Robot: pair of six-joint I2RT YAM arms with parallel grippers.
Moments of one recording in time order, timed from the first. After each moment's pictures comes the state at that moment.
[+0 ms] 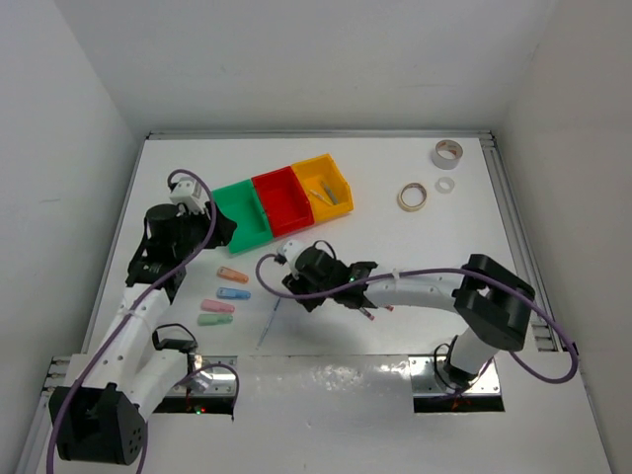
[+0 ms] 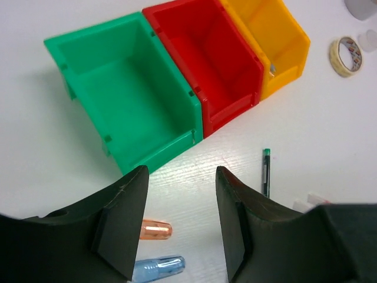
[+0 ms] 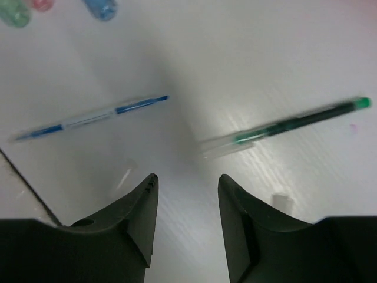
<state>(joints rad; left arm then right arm) -0.05 0.87 0.63 -0.17 0.28 -0.23 1.04 1.62 0.87 -0.07 0.09 0.12</state>
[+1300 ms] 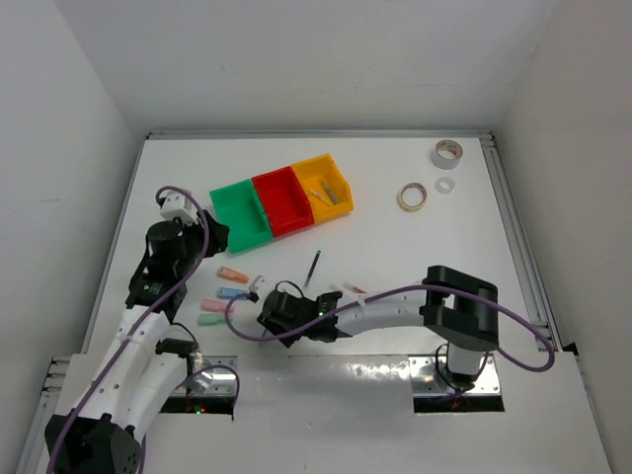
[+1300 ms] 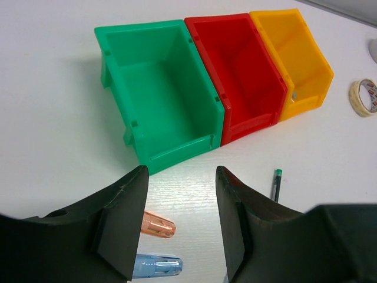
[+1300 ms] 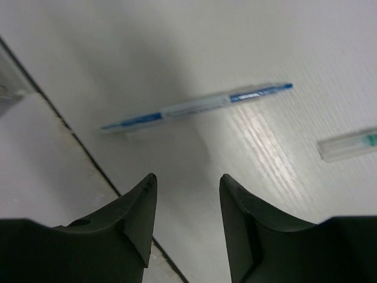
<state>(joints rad) -0.11 0.72 0.52 -0.17 0.04 -0.36 1.32 1.80 0.99 -0.12 0.22 0.30</state>
